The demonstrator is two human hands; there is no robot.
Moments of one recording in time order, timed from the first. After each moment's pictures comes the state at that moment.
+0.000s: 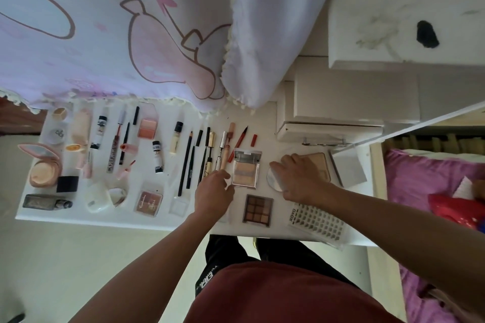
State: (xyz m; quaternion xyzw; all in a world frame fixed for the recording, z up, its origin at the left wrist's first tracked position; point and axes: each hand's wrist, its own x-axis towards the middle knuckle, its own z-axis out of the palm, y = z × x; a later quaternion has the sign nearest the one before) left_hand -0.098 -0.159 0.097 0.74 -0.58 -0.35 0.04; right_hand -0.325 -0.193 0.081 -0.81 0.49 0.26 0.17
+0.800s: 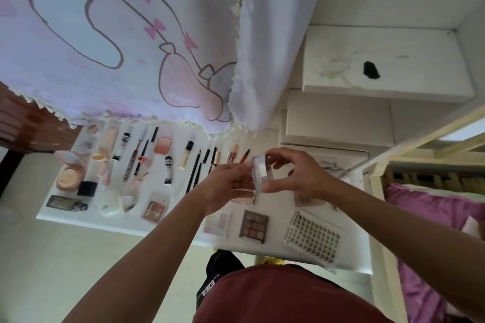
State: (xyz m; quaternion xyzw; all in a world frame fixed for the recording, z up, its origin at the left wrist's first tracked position) left_hand -0.118 -0.181 0.195 0.51 -0.30 -0.76 0.26; right_hand -0.333 -0.206 0.200 -0.63 0.53 -0.17 0.54
